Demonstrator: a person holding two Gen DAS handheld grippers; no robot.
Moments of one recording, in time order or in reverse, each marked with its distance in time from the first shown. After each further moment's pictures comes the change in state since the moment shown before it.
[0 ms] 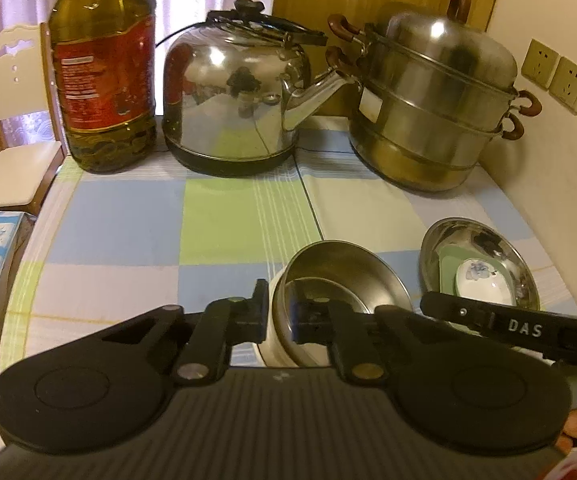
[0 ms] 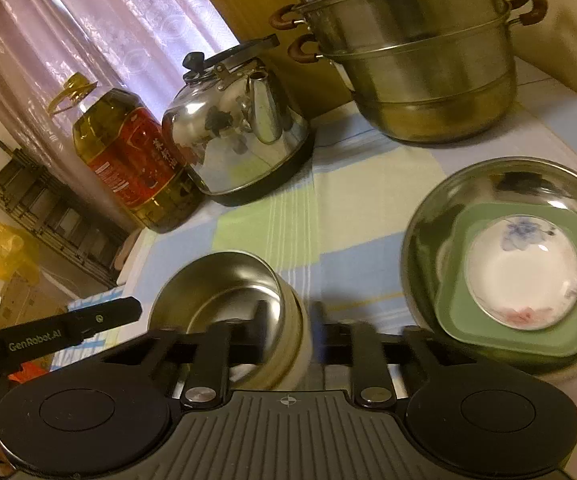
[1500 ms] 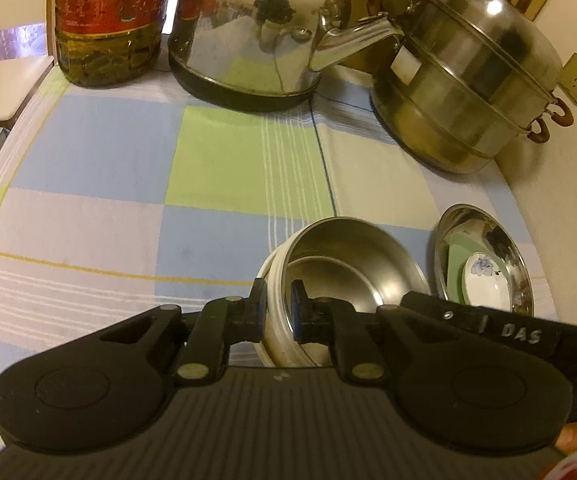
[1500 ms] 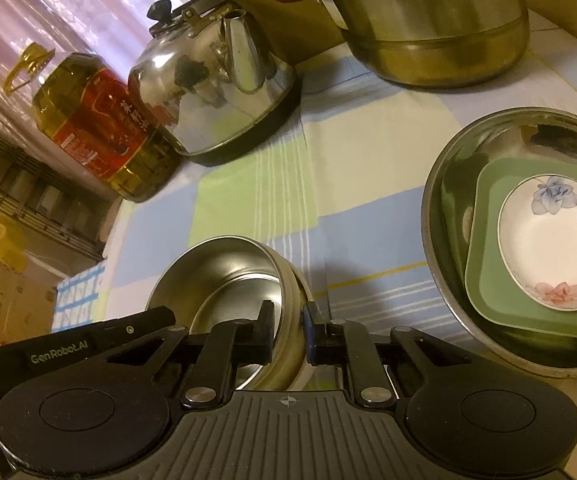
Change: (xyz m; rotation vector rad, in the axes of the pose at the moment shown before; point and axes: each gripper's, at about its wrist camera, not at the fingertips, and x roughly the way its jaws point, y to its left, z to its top) left arm 0.048 0.029 -0.003 -0.178 0.179 -0.067; right arm 0.038 0.004 0.013 0.071 0.168 -0.044
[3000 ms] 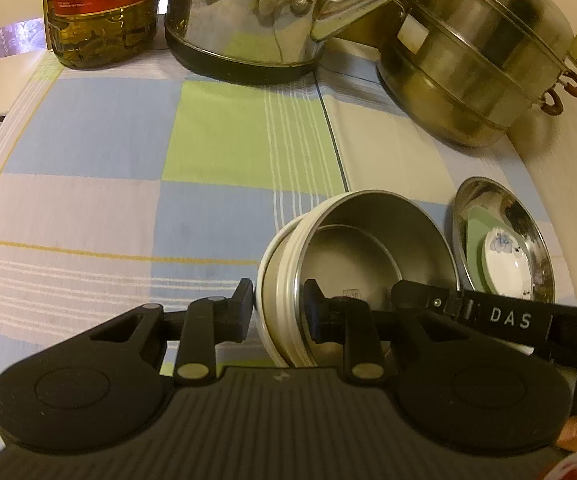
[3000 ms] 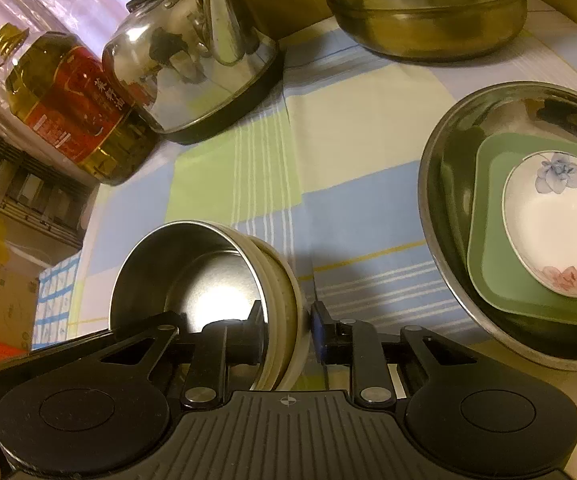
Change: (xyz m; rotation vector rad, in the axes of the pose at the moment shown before) left arm 0.018 -0.003 -0.012 0.039 0.043 0.032; right arm 0.024 -0.005 -0.007 0.008 0.053 -0.058
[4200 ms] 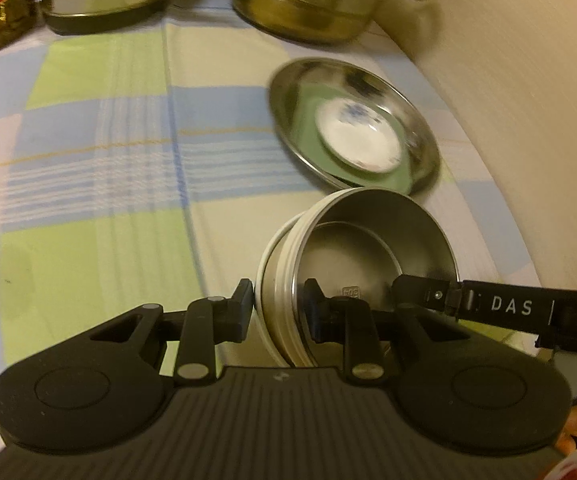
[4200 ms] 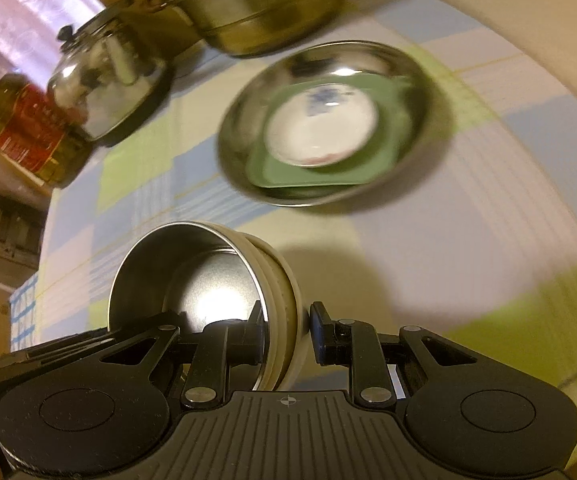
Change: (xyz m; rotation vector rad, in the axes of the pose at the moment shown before) left arm -0.029 -0.131 -0.102 0.166 0.109 -0.144; right arm -0.135 -0.103 -0.087 0.157 -0.021 -0.141
